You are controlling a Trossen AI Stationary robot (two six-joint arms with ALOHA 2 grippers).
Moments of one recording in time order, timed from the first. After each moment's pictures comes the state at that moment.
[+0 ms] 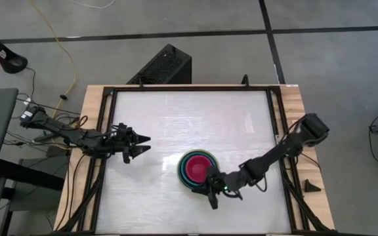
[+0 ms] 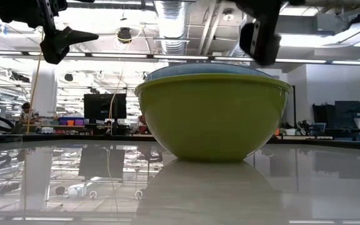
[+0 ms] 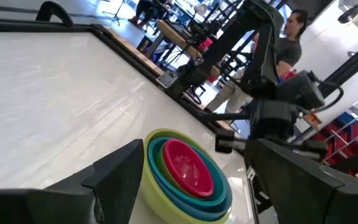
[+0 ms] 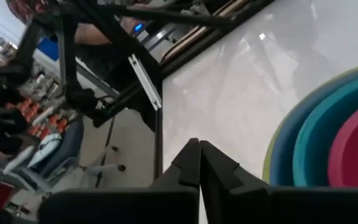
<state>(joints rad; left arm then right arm) -0.37 0.57 0.31 0.27 -0.50 -0.68 0.54 1.66 0.90 0.51 0.34 0.81</state>
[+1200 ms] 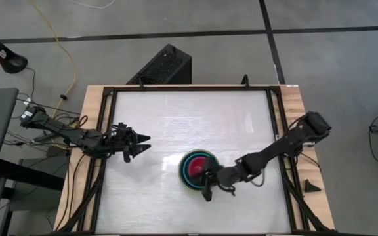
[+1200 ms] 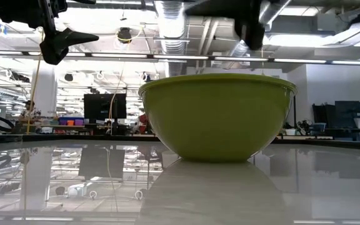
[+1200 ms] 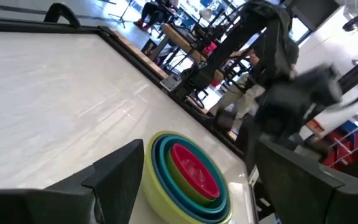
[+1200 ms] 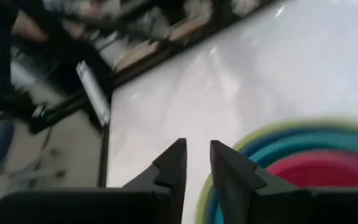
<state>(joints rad) -0.37 0.57 0.31 0.27 -0.52 -0.70 0.49 1.63 1.01 0.23 0.42 0.70</state>
